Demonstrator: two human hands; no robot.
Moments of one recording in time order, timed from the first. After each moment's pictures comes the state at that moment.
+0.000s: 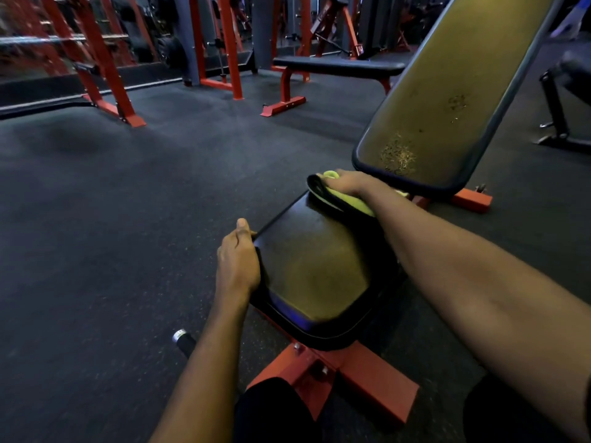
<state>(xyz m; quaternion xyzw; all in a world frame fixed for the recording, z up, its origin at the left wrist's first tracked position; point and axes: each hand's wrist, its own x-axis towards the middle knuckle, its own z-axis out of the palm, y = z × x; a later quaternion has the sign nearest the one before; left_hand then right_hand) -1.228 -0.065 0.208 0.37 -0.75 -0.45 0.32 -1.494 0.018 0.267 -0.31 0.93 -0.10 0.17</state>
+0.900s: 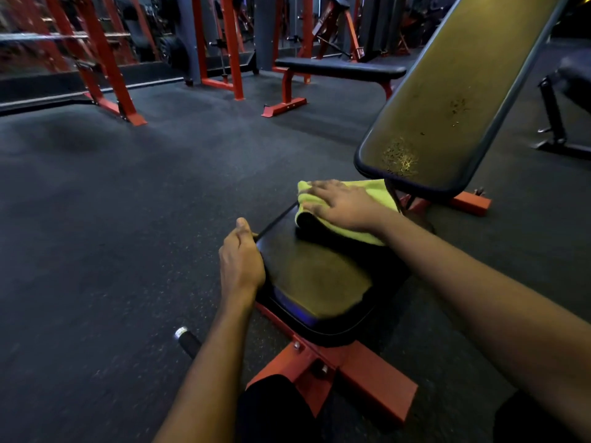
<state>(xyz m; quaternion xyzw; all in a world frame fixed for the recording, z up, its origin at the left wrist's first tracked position) -1.224 -0.062 0.208 0.38 -0.72 -0.45 0.36 -1.428 0.045 0.256 -0.52 0.85 -0.07 0.03</state>
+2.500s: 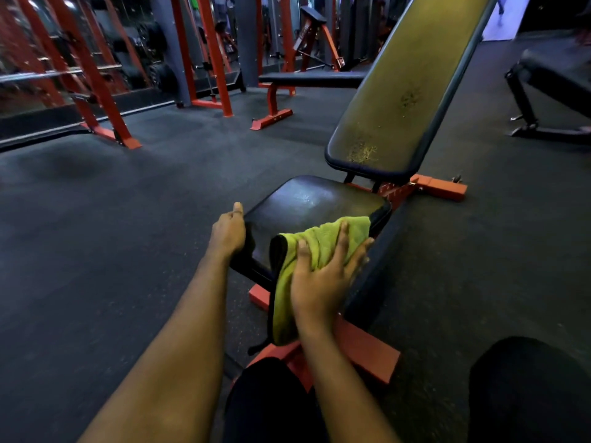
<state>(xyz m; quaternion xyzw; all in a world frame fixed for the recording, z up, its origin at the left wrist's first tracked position) -1.235 -0.060 0.228 0.39 -0.81 -0.40 0.20 -1.220 0.118 0.190 -0.04 0.77 -0.62 -0.11</state>
